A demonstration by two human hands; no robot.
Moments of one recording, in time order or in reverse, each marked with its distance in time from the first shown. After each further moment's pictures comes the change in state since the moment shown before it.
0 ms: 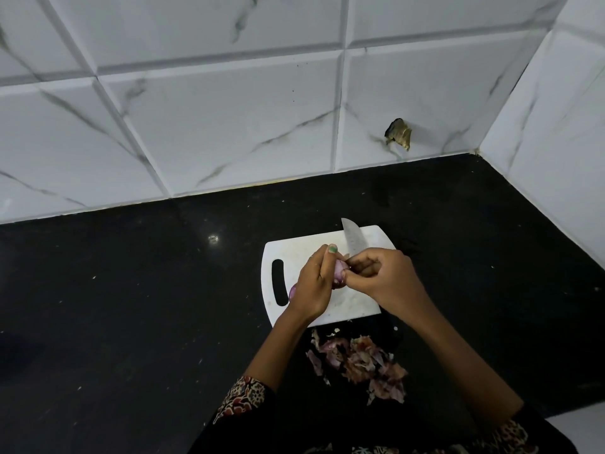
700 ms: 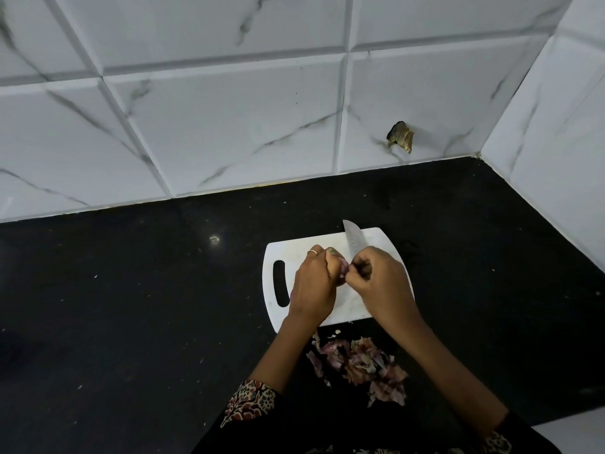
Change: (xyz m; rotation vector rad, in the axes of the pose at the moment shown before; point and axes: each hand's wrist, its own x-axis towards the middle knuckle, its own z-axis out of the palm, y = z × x) left_hand 0.000 -0.005 -0.001 0.384 0.095 0.045; right_hand -0.001 0.000 0.020 -0.271 0.164 -0.085
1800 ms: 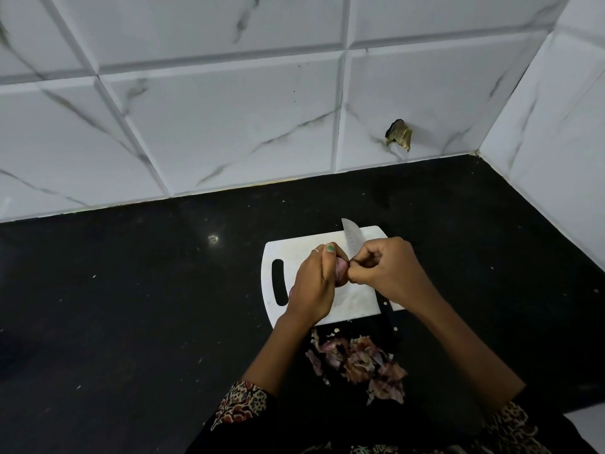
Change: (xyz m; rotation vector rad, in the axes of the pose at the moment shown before) left_hand -0.004 0.011 -0.005 -0.164 -0.022 0.077; right_hand 0.017 0.000 -0.029 0.158 -0.193 0.006
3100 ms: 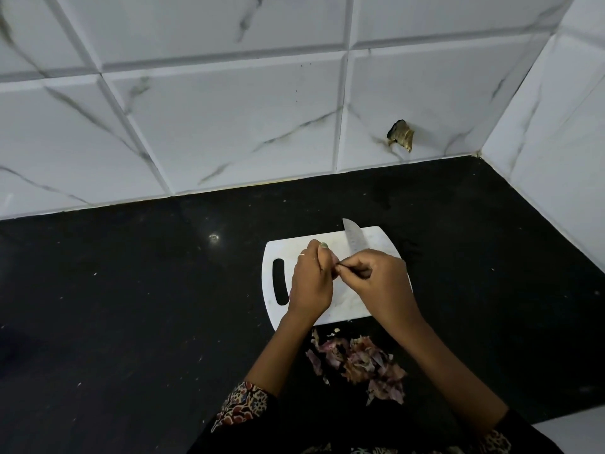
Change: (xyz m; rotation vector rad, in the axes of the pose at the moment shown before) left_hand 0.003 0.003 0.002 -0.062 0.121 -0.179; right_hand -0.013 0.006 0.031 -0.040 0.197 -0.169
